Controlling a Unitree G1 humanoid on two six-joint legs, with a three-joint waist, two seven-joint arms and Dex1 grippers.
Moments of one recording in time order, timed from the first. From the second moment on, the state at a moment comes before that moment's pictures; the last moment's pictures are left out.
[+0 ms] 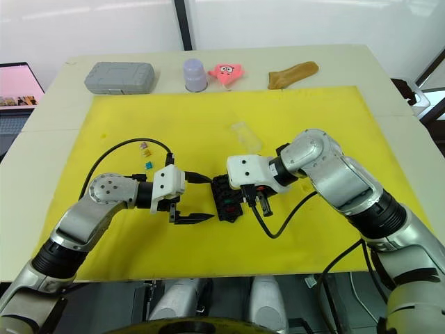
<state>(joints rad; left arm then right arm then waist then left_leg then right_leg) -0.36 0.61 -0.29 -0.26 -0.25 0.31 -1.07 -0.77 -0.83 0.50 -0.34 0.15 0.65 1.36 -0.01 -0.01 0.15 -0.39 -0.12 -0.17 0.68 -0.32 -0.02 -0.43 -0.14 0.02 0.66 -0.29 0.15</state>
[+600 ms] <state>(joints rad) -0.36 0.58 -0.29 -0.26 -0.25 0.30 -1.06 -0.76 -0.82 0.50 -0.35 0.14 0.65 1.37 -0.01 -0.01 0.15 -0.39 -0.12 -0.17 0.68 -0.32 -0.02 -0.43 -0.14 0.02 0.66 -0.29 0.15</state>
